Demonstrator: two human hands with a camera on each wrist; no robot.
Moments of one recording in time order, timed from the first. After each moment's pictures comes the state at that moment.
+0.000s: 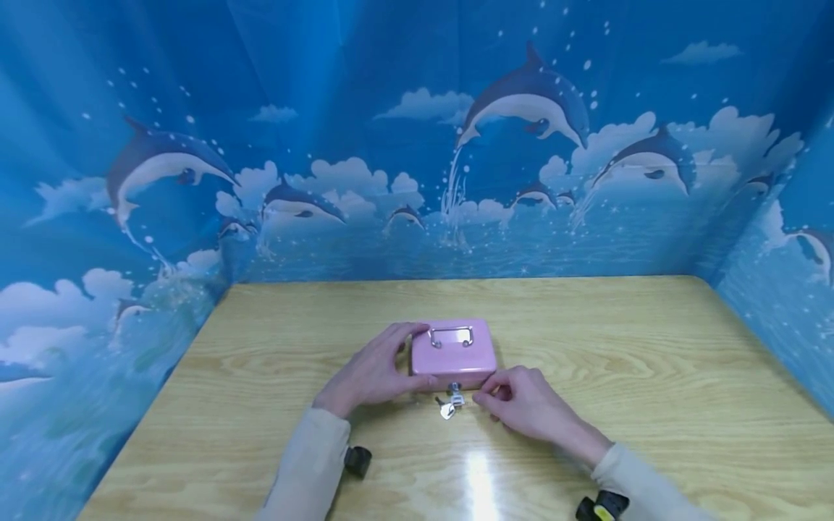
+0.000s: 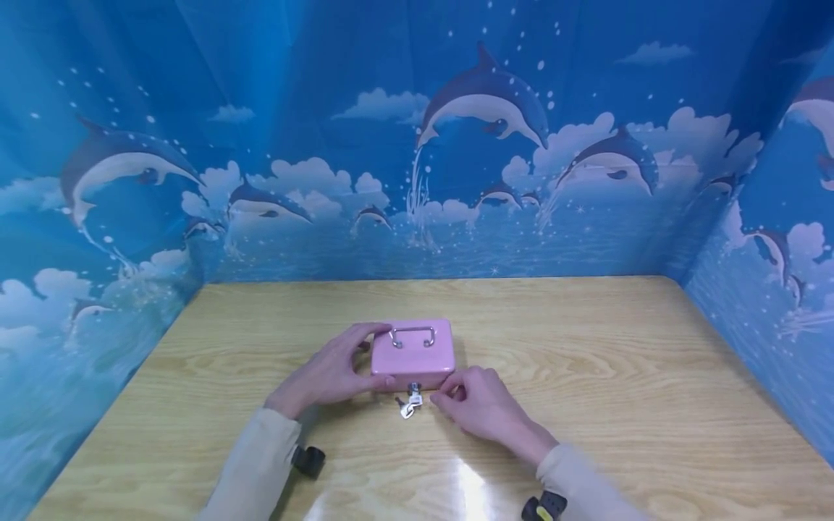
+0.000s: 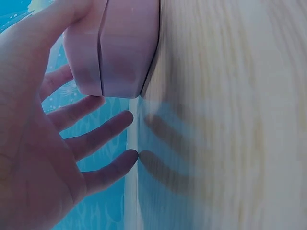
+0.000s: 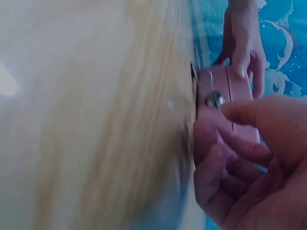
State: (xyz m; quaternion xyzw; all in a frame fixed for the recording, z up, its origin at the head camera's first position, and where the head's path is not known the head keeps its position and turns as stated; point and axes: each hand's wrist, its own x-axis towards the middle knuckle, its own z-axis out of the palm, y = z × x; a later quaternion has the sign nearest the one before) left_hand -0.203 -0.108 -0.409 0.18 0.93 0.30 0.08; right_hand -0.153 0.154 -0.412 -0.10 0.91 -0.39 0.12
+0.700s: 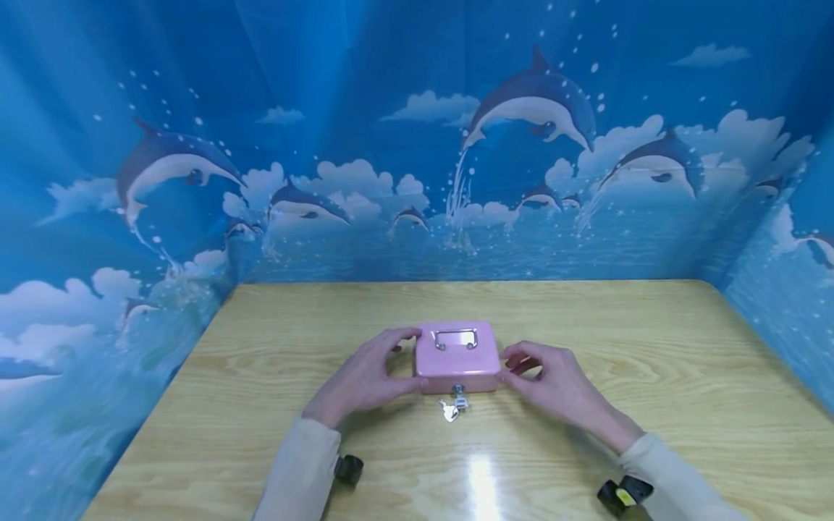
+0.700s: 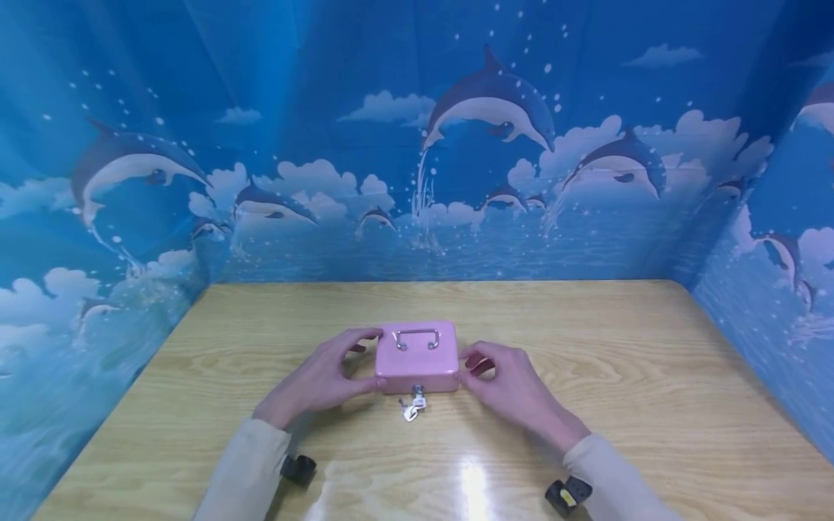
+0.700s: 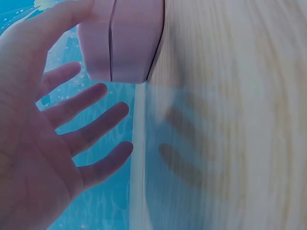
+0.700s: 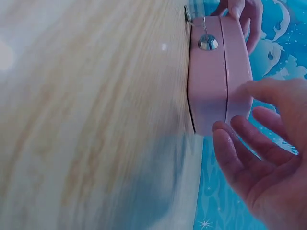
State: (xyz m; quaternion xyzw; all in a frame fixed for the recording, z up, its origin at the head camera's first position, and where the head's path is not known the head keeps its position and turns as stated) left_hand -0.194 -0.125 -0.405 0.19 0.93 0.32 0.06; right_hand -0.169 0.188 -0.405 -0.16 0.91 -0.38 -0.03
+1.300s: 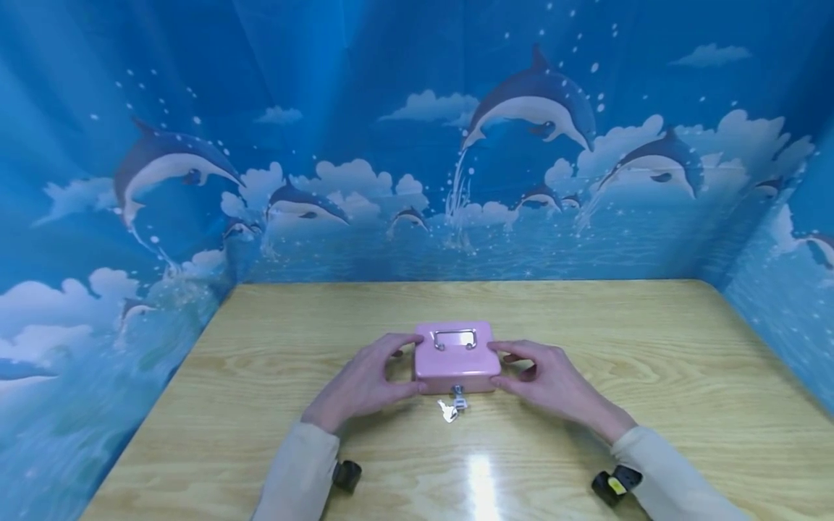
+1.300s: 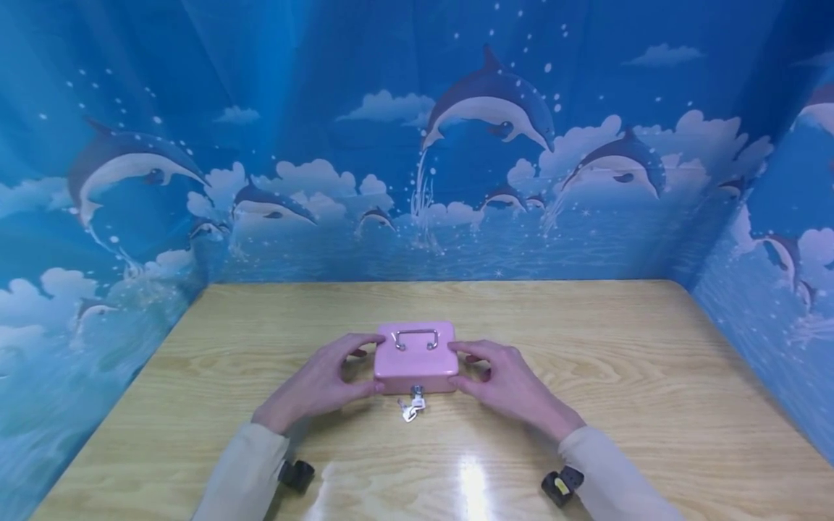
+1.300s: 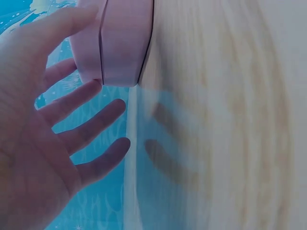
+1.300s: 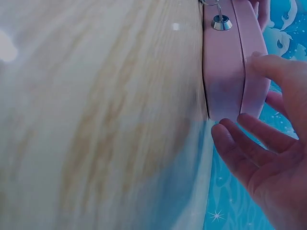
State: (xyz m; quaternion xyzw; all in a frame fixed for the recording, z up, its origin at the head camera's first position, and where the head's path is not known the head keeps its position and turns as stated) left_hand -0.191 -0.126 -0.408 0.22 0.92 0.33 0.05; right_hand -0.183 0.194 -0.420 -0.23 0.89 -0.39 -0.03
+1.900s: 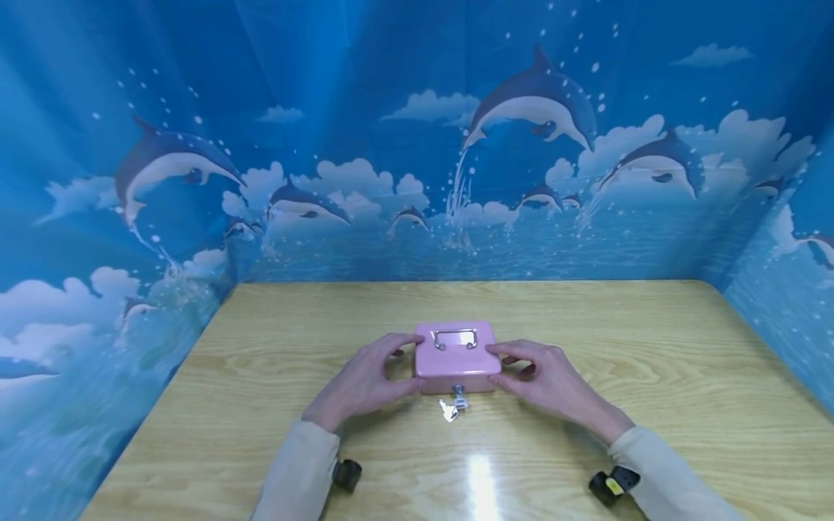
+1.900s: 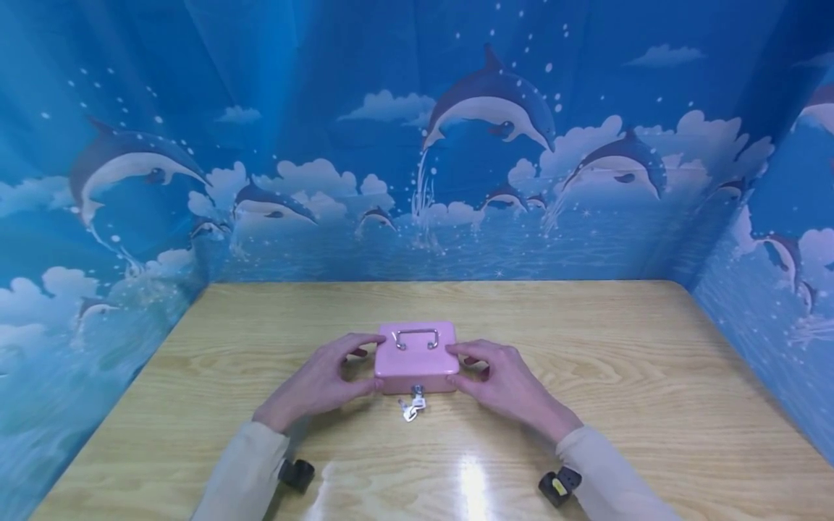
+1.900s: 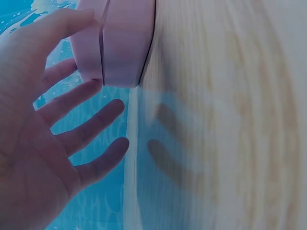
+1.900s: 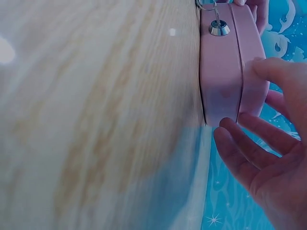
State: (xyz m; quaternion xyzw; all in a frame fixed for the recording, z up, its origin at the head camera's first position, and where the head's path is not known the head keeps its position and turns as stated) left_hand -0.191 -0.128 -0.408 0.21 0.92 0.34 0.05; right_hand -0.183 0.190 -0.422 -0.26 0.89 -0.38 -0.06
